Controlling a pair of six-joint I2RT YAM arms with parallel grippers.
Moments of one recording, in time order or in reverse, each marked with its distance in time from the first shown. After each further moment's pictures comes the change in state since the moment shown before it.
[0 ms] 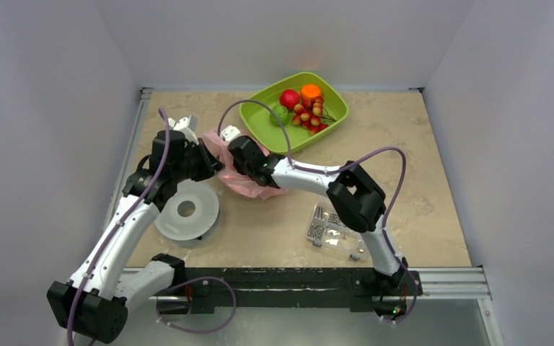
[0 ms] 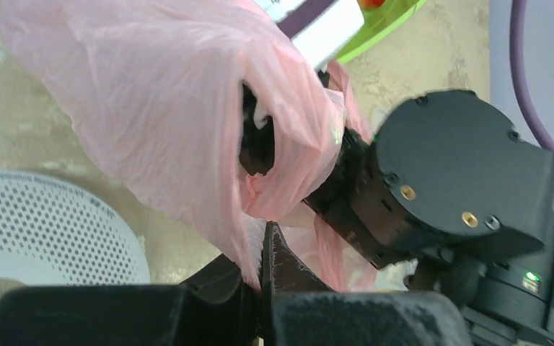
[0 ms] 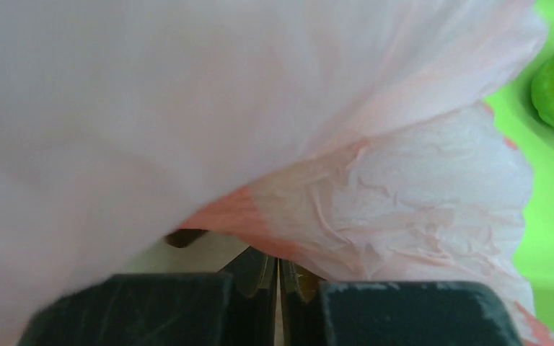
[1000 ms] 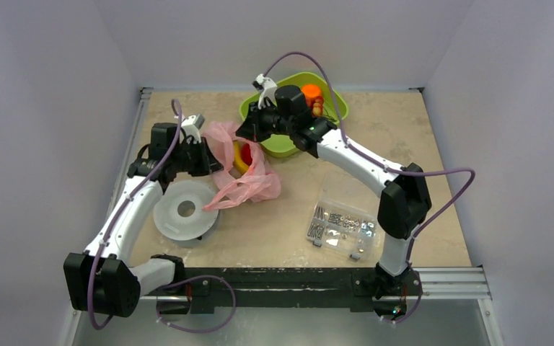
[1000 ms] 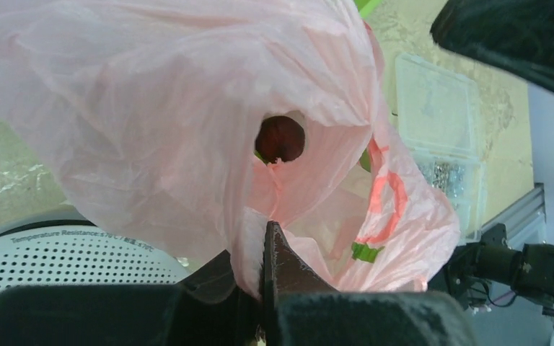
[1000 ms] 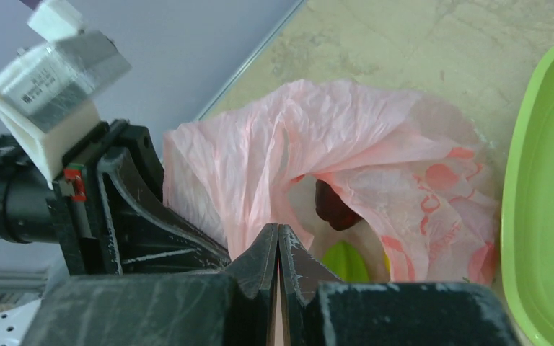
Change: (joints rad) left arm 0.163 0.199 0.032 0.043 0.260 0.301; right arm -0.214 -0.301 0.048 -0.040 -0.713 0.404
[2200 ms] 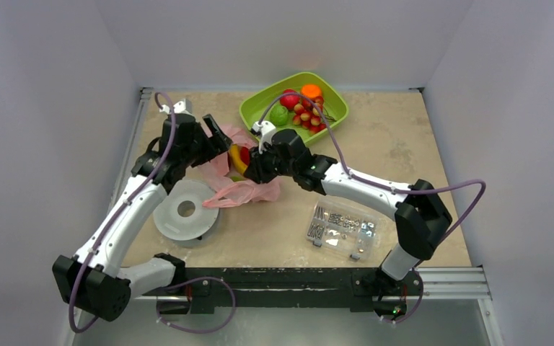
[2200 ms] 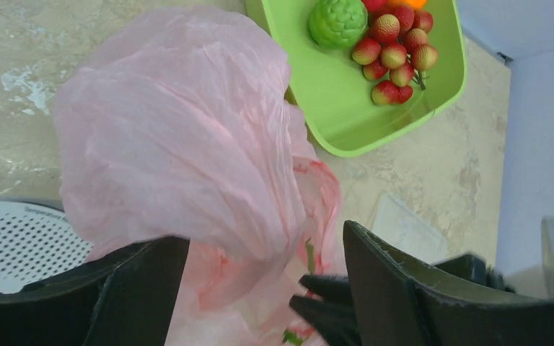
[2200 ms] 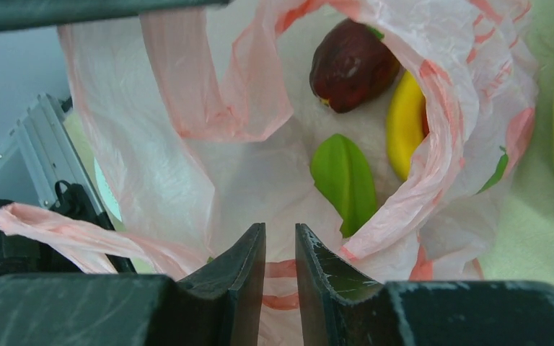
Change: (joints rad) left arm -0.213 -0.051 0.151 -0.058 -0.518 -0.404; right arm 0.126 -0.203 -0.398 0.092 0.153 -0.080
